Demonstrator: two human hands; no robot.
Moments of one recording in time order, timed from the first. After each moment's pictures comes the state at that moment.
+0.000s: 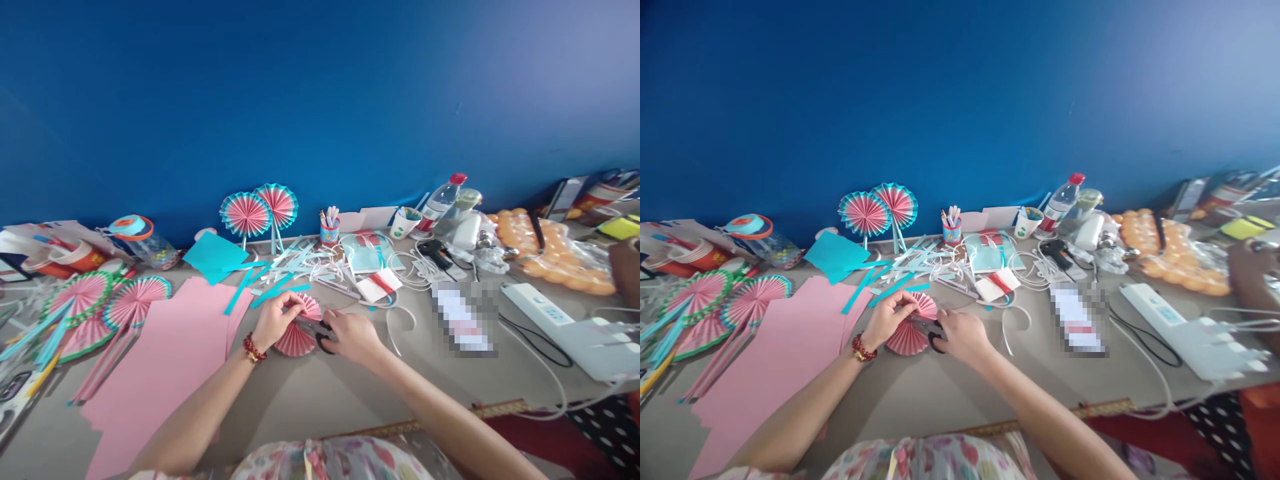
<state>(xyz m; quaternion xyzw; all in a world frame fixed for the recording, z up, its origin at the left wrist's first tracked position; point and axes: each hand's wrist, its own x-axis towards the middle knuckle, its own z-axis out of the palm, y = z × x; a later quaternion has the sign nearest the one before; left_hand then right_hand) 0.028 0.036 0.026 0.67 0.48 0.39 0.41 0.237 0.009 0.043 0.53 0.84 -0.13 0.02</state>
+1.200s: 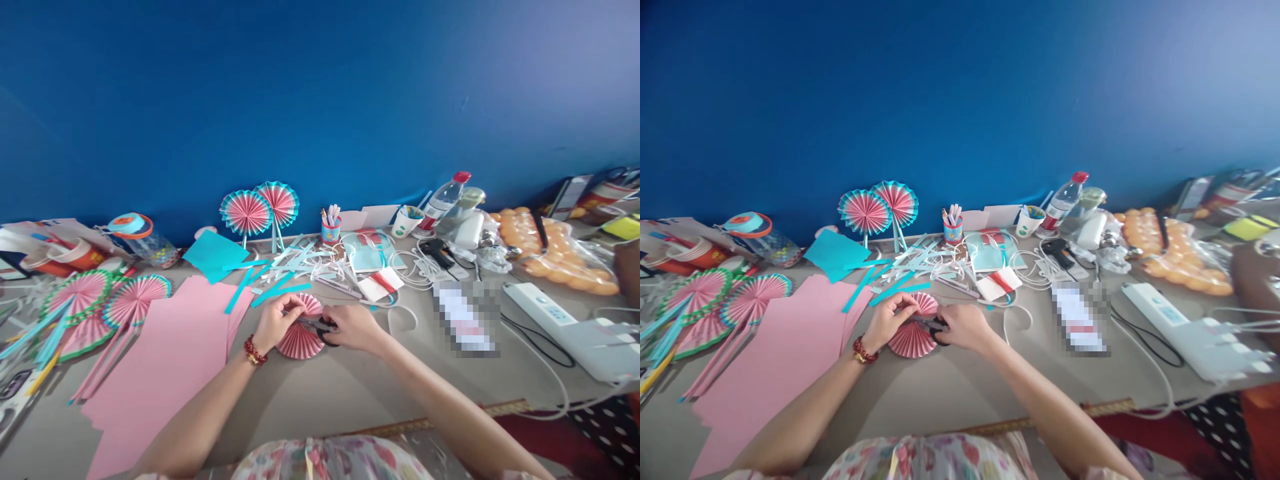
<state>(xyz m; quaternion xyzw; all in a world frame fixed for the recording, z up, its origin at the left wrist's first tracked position) 0.026 0.033 0.017 0.67 0.46 0.41 0.41 0.243 0.030 0.041 0.50 0.84 -0.18 0.00</state>
